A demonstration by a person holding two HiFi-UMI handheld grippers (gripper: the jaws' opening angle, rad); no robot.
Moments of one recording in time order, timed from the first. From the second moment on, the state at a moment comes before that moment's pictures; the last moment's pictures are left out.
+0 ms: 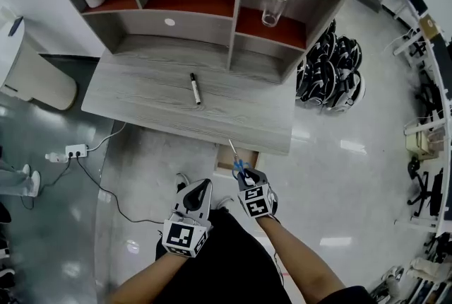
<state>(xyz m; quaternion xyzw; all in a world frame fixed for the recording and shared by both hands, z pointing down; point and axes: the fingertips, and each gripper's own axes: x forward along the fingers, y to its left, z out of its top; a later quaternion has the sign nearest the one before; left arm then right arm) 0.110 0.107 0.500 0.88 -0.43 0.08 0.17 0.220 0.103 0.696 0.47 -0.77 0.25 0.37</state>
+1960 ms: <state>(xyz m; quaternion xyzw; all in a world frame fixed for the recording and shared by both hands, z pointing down) 0.063 0.120 0.601 0.82 -0.50 0.13 0.24 0.240 0.081 0.903 0.36 -0.73 0.23 0.54</state>
